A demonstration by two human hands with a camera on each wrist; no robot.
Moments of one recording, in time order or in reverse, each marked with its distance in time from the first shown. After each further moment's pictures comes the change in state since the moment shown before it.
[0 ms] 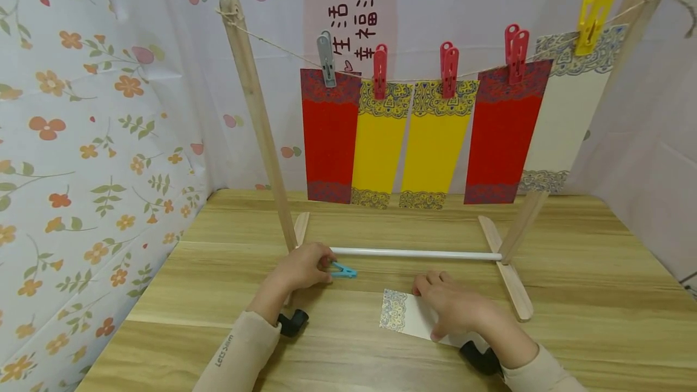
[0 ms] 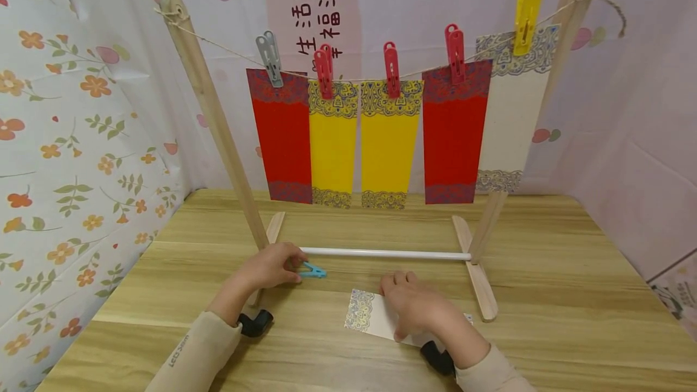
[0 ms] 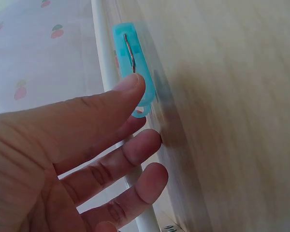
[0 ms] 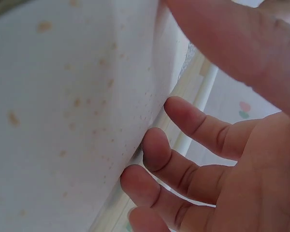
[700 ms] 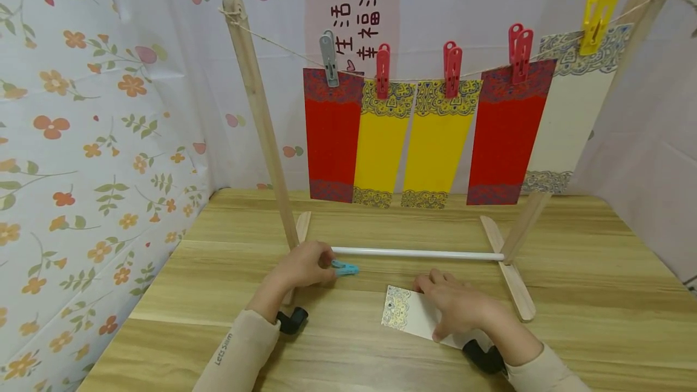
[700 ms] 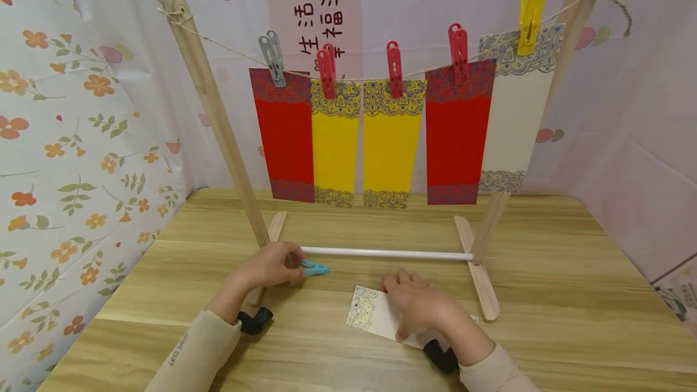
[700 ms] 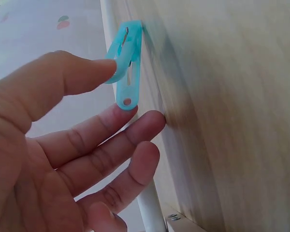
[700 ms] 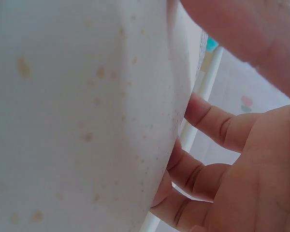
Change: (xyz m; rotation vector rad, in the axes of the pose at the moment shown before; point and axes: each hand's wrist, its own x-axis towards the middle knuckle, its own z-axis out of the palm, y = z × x) left_hand -0.001 -0.002 -0.006 -0.087 -0.018 0.003; right_hand 0.000 0.008 0.001 0.049 0.014 -0.055
